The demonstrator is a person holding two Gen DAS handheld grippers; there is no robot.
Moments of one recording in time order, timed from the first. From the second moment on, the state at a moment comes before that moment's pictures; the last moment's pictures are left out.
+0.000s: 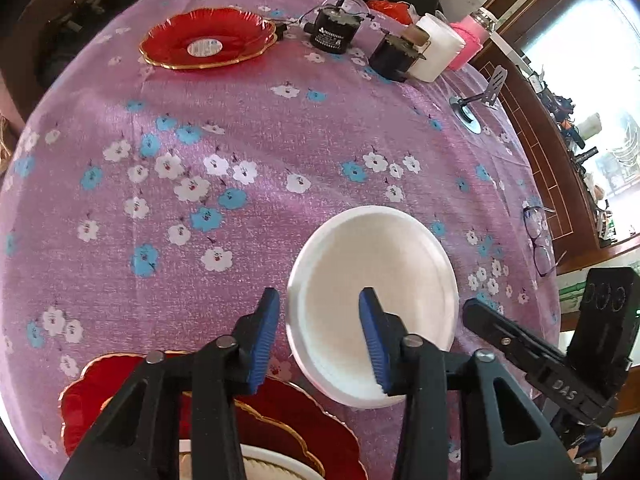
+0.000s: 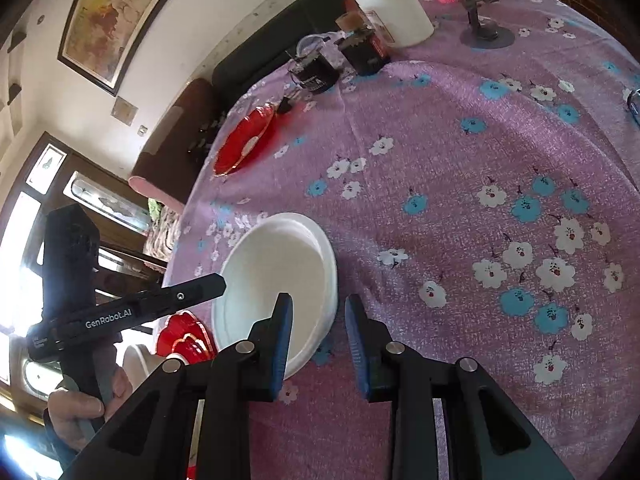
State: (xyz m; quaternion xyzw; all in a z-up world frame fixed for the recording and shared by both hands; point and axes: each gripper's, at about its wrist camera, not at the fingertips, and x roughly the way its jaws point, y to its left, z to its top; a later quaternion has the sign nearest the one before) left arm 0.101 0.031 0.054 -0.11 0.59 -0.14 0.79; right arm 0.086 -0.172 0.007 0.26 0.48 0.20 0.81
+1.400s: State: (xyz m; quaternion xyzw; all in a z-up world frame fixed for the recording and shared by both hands) left arm -0.067 0.110 0.132 -0.12 0.46 -0.19 0.86; right arm -0.045 -0.107 0.093 0.25 0.39 0.31 0.83
